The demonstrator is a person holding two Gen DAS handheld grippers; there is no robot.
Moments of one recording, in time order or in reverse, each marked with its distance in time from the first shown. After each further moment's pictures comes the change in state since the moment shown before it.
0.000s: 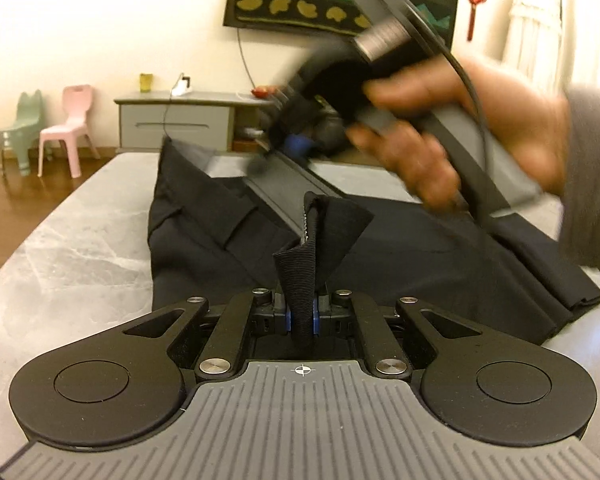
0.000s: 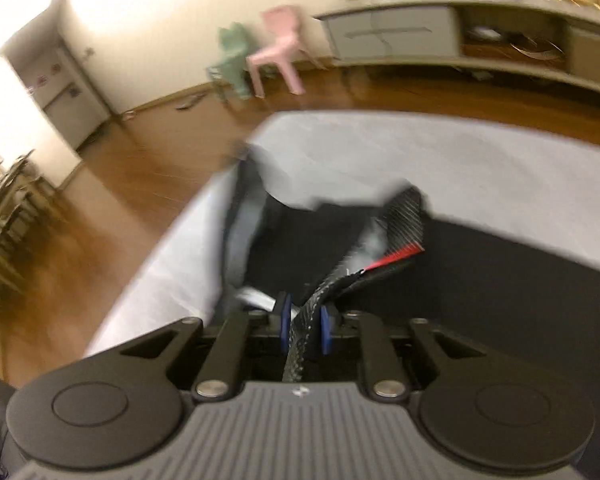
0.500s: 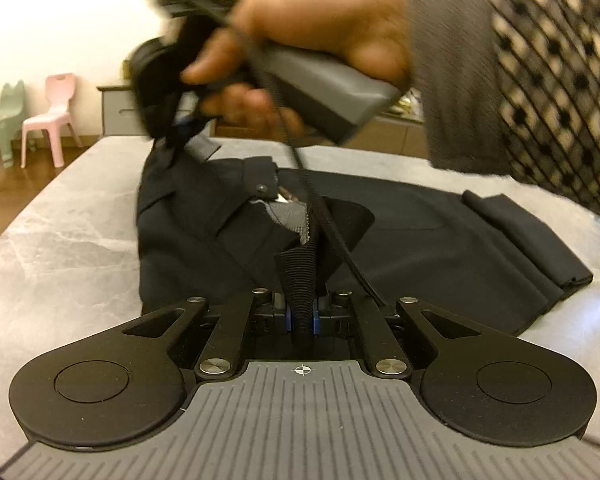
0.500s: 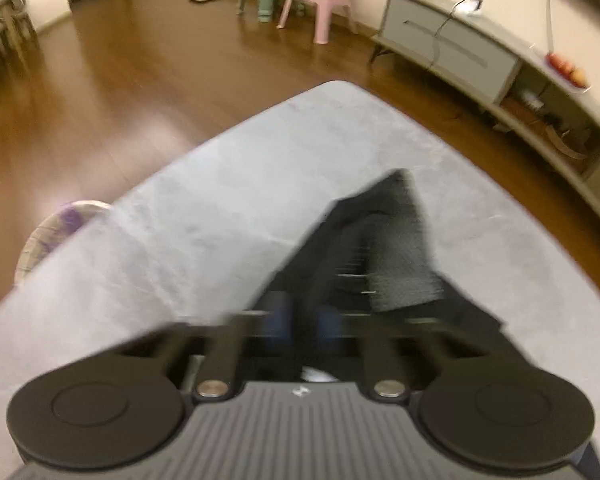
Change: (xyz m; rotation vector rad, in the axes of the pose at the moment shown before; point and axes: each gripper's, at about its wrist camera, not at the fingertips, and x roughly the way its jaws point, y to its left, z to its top) left arm 0.000 0.007 -0.013 0.004 0.038 -0.065; right arm 0.084 0.093 0.028 -0.362 0.148 -0.300
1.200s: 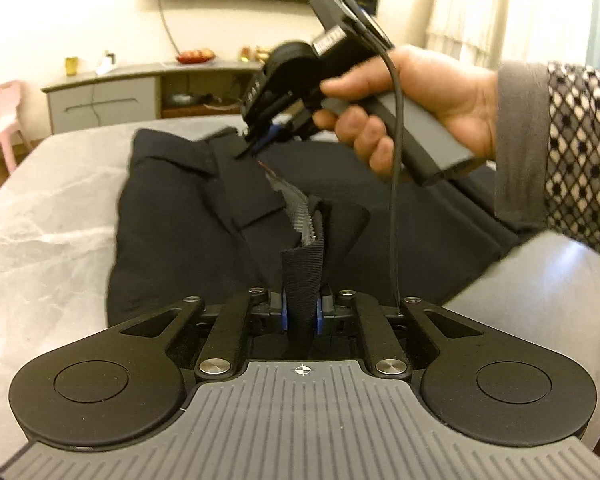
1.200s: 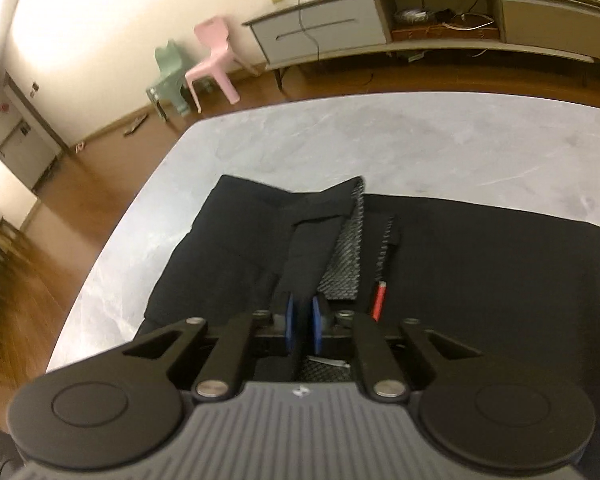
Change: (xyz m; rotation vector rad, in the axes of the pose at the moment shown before) left arm 0.010 -0.034 -0.020 0.145 0.126 -0.119; right arm -0.016 -0.163 -0.148 0.555 -0.137 0.167
